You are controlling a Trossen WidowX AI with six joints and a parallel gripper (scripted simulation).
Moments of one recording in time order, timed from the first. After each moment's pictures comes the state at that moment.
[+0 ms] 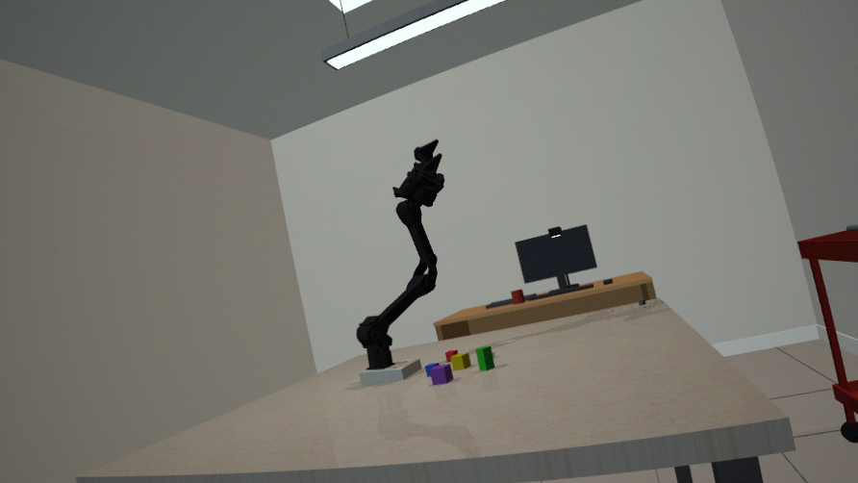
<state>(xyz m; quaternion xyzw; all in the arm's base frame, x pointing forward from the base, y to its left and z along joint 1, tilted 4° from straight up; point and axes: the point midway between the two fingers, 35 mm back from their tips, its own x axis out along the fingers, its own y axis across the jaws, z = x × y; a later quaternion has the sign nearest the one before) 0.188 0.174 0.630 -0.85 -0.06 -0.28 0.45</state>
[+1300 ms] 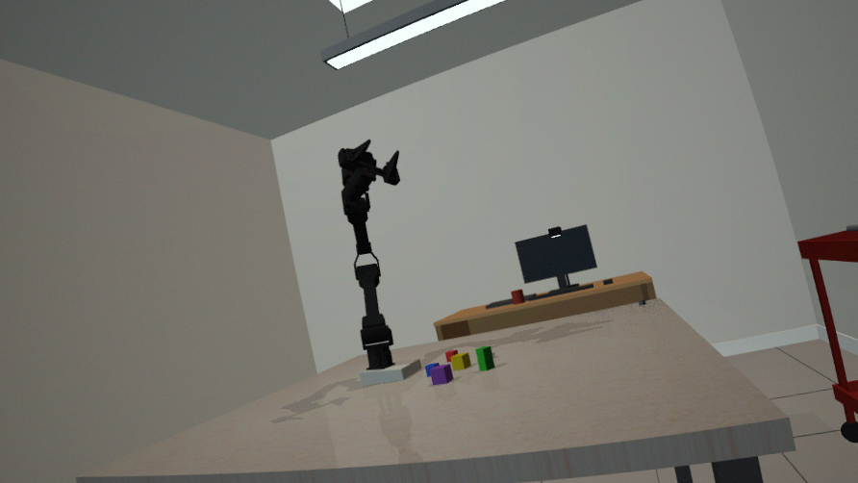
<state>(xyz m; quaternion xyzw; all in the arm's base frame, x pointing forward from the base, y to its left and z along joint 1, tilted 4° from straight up) 0.155 -0.061 0.601 -0.19 -0.23 -0.14 0.94</state>
